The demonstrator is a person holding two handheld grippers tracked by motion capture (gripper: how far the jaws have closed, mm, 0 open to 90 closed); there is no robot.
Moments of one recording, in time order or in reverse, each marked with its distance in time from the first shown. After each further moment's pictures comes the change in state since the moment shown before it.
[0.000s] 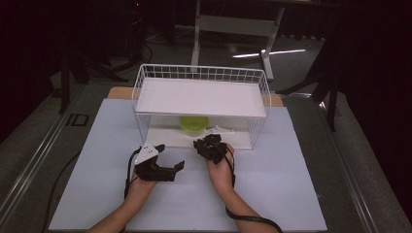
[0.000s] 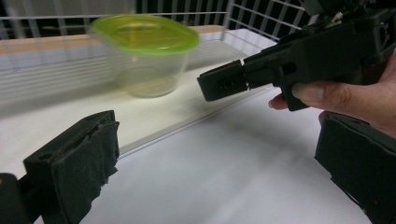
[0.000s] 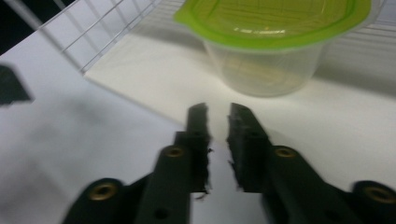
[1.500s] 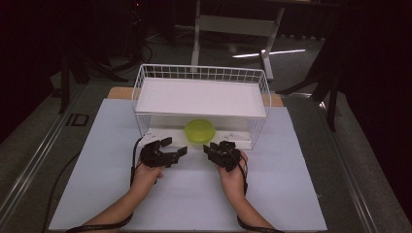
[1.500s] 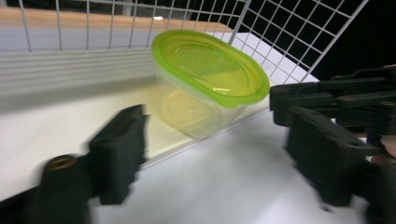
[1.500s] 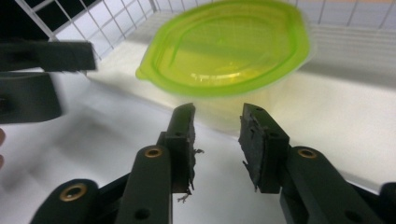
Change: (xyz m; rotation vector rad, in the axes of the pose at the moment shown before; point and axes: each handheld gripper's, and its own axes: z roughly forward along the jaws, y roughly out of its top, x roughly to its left) left arm 0.020 0.014 0.027 0.031 -0.009 -0.149; right arm -0.016 -0.019 -0.038 -0.068 -0.010 0.027
